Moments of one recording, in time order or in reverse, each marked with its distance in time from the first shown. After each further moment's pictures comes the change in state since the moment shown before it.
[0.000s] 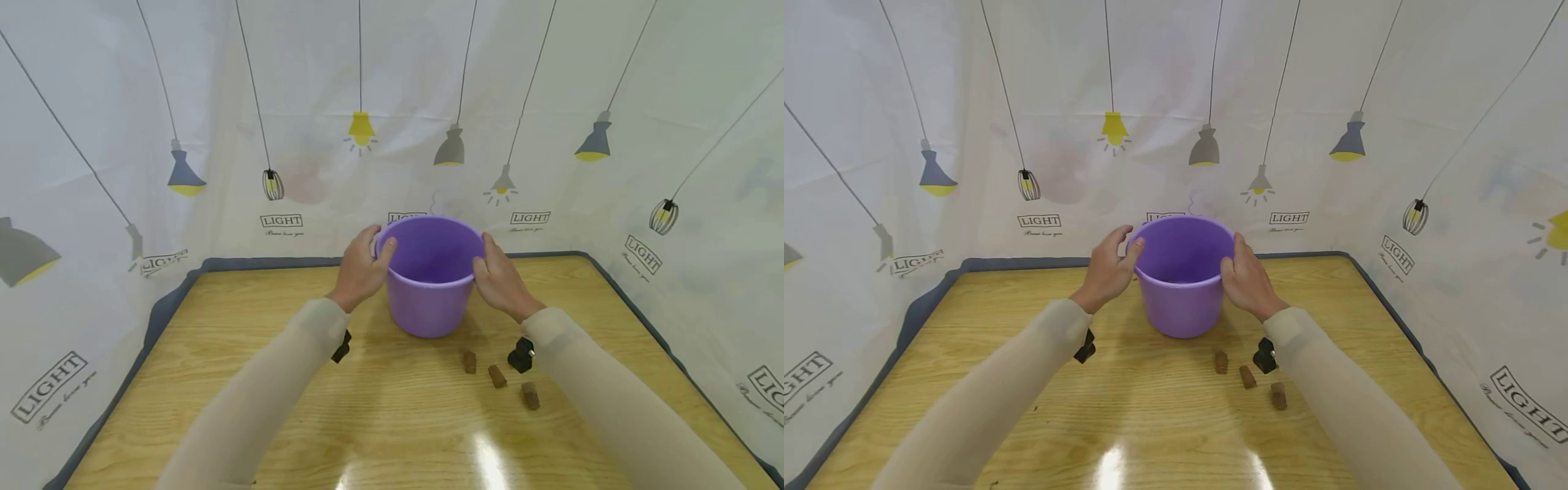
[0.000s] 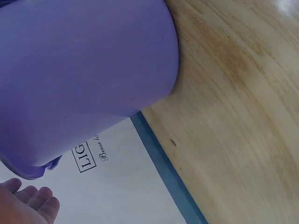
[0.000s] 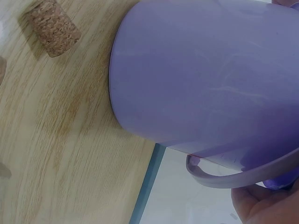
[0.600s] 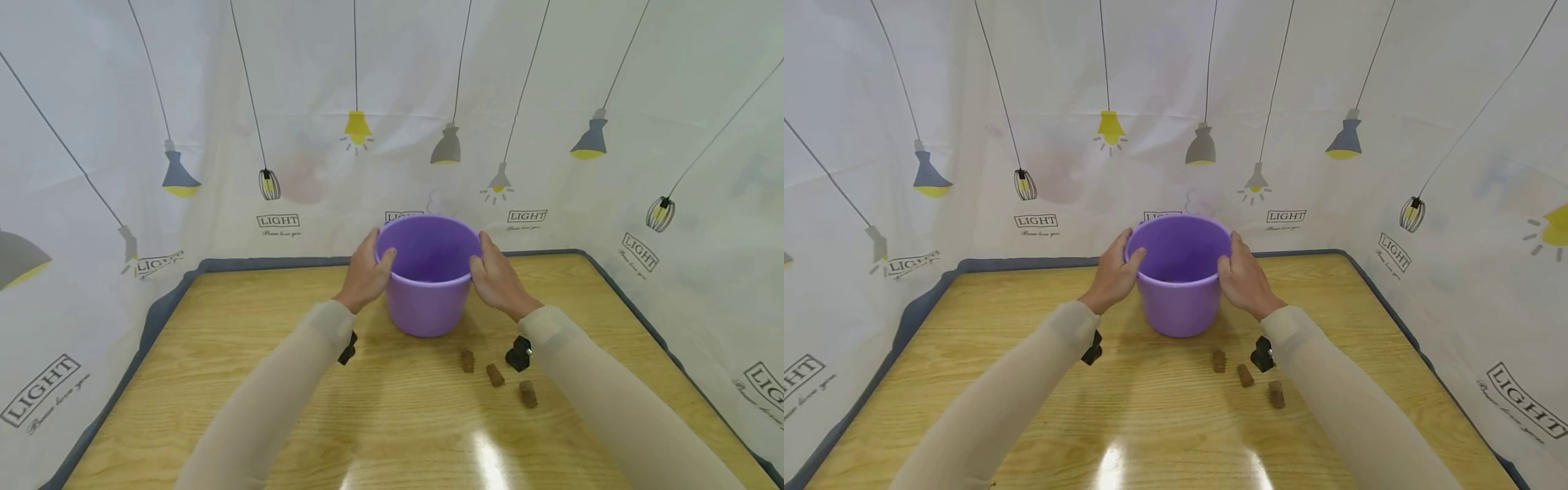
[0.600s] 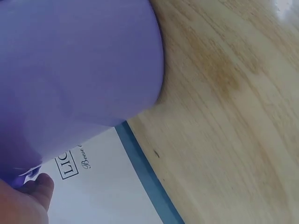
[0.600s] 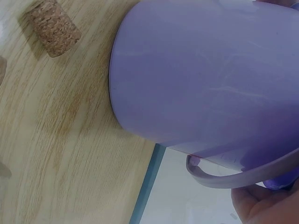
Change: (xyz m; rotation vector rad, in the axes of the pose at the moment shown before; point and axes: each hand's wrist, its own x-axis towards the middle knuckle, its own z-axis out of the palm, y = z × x) left_hand 0.001 -0.010 0.020 -0.107 -0.064 -0.073; right_hand 0.003 0.004 0.002 -0.009 0.030 -0.010
